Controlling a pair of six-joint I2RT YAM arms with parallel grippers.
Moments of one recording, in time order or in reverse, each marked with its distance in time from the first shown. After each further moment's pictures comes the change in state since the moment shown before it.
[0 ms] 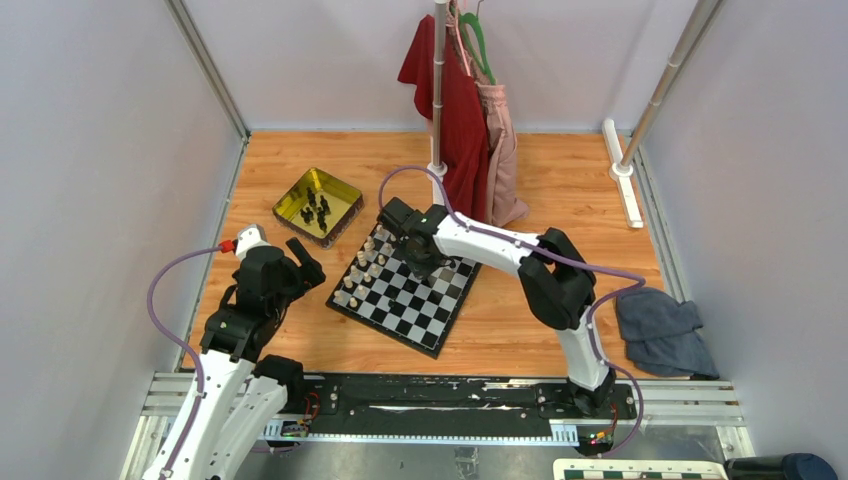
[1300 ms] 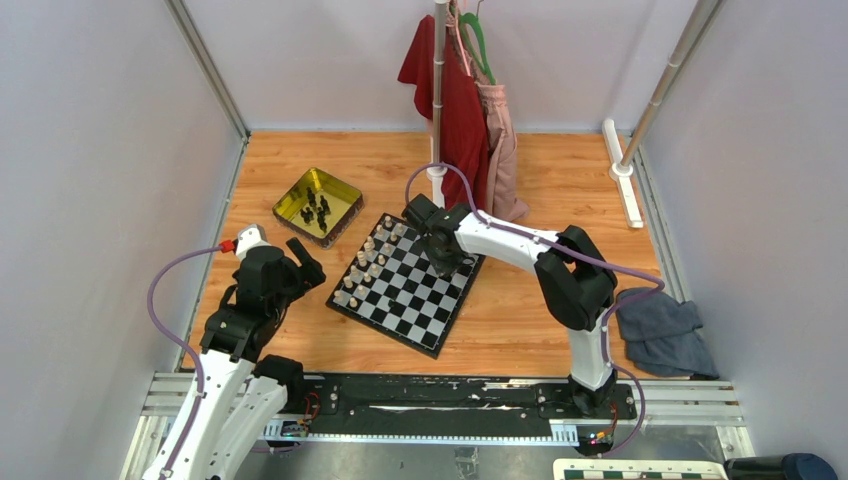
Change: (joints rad) left arm 0.000 0.000 0.000 0.000 0.003 0.000; right arm -0.090 -0.106 -0.179 0.048 0.041 0.001
